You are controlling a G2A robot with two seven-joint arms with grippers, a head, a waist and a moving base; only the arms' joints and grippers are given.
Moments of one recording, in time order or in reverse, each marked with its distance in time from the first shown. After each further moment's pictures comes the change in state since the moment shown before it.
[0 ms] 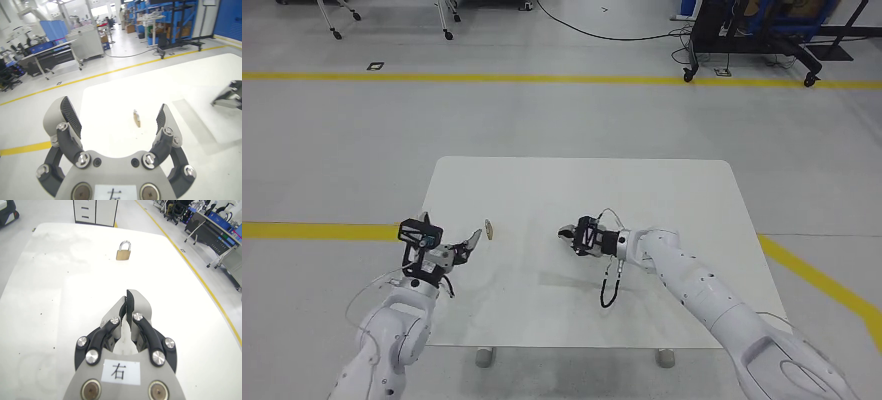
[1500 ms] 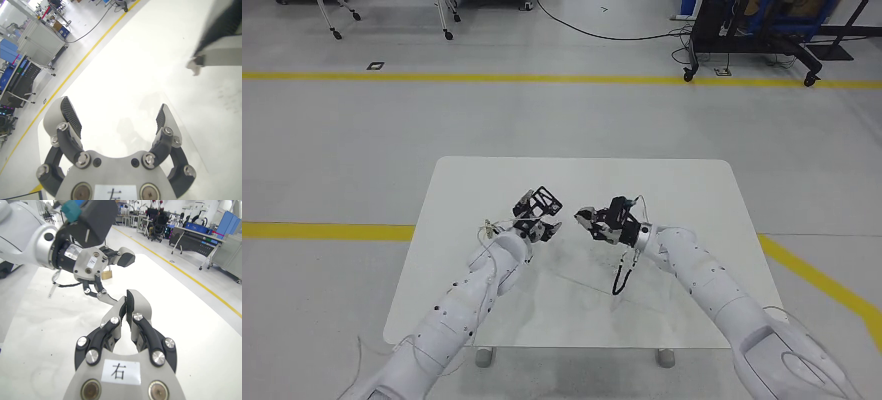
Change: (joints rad) left arm -0.617 -0.157 0.556 0.568 0.132 0.102 -0.227; right arm 0.053 -0.020 0.034 0.220 0.104 -0.083 -0.269
